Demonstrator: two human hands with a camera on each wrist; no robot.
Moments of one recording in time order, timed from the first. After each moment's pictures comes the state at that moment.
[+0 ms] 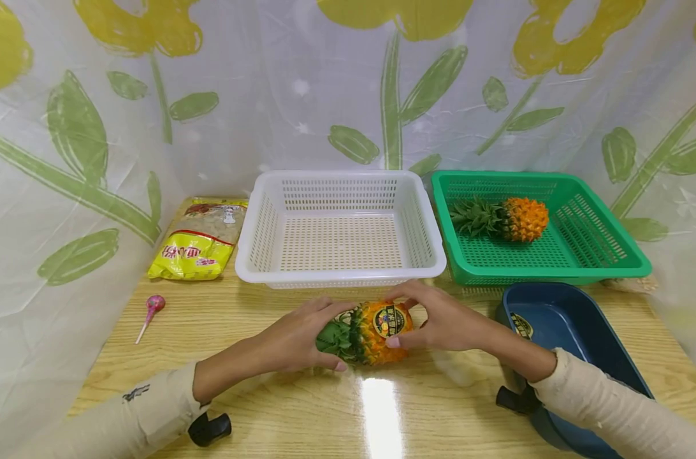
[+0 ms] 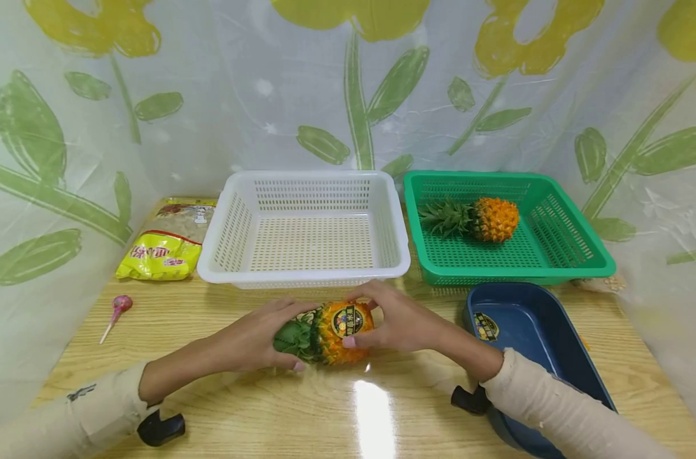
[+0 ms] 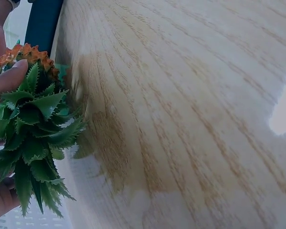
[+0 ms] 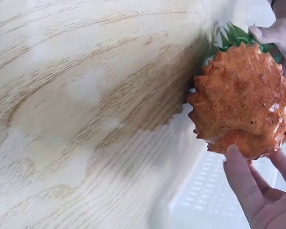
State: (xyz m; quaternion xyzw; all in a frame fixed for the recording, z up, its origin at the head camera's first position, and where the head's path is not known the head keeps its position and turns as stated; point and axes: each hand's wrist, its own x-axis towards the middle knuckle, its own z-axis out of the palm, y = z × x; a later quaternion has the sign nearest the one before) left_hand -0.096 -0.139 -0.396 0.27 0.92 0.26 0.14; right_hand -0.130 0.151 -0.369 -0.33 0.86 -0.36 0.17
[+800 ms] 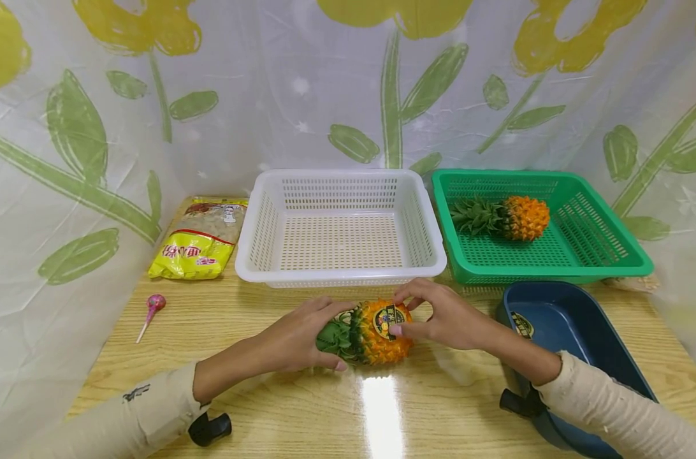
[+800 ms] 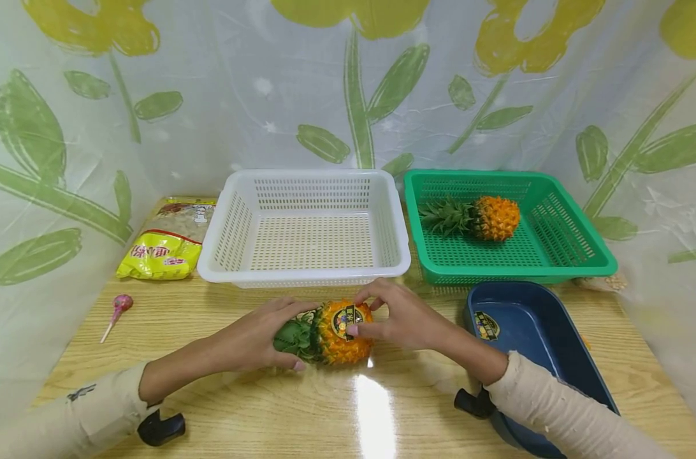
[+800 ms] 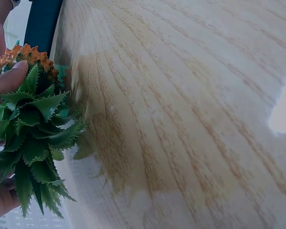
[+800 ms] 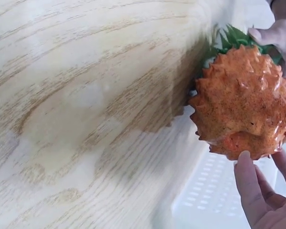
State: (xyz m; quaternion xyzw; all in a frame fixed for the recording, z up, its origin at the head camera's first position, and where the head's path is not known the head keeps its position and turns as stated) left_hand -0.094 -0.139 -0.396 0.26 0.92 0.27 0.14; right_hand -0.128 0.154 -0.368 -0.30 0.86 -0.38 0.14
